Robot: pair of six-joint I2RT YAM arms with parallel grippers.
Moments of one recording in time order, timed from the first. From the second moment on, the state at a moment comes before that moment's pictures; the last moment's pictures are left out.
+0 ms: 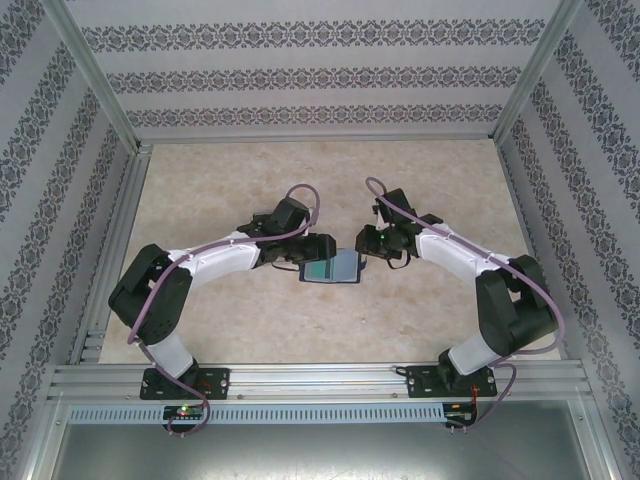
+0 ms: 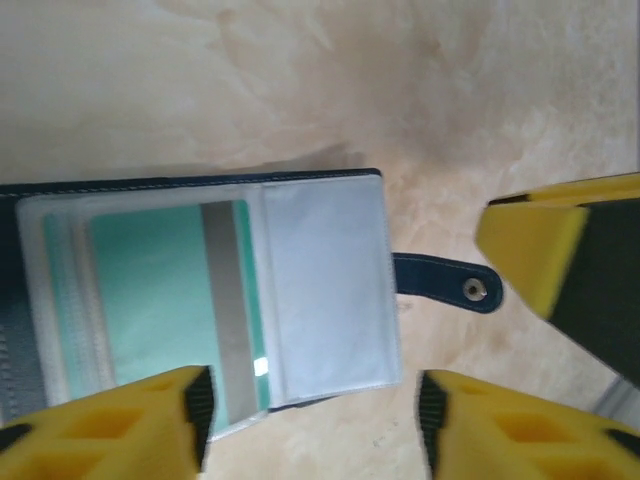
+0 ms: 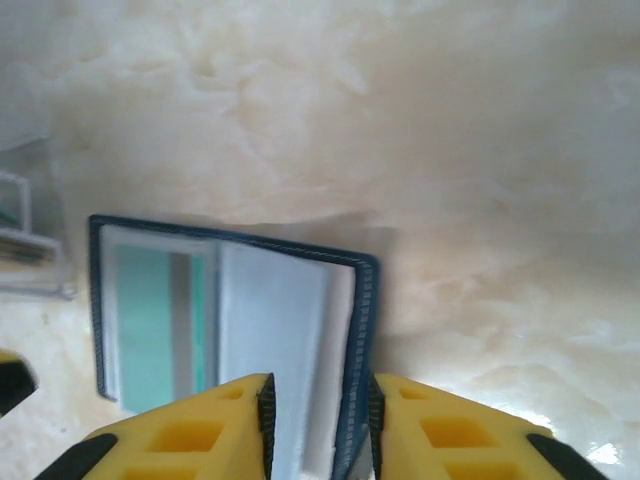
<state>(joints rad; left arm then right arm) -0.63 1.70 1.05 -0.22 0.32 -0.74 0.42 1.54 0.95 -0.46 -0.23 0.59</state>
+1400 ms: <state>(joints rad) -0.61 1.83 1.07 -0.35 0.24 -0.69 0.47 1.77 0.82 -0.03 -0.54 0.84</state>
